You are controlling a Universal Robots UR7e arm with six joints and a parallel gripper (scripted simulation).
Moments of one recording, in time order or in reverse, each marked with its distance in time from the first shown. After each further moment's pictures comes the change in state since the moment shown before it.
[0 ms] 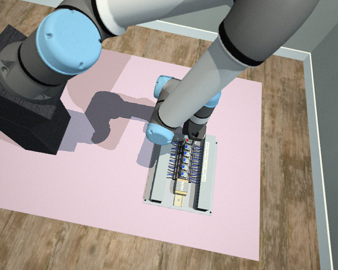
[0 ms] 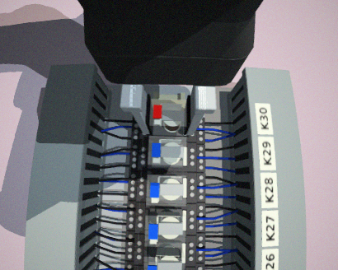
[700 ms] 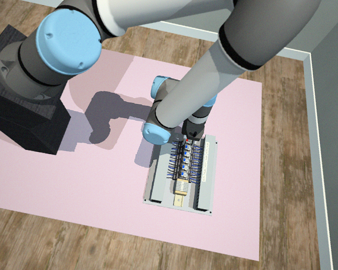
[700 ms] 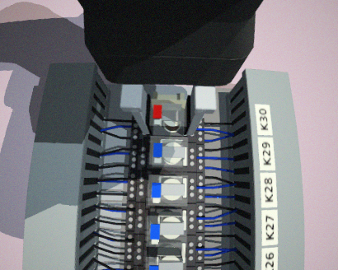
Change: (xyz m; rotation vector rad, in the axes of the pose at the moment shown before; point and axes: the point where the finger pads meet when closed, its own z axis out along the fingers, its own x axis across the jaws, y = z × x) arm 0.001 0.000 0.000 0.000 -0.030 0.000
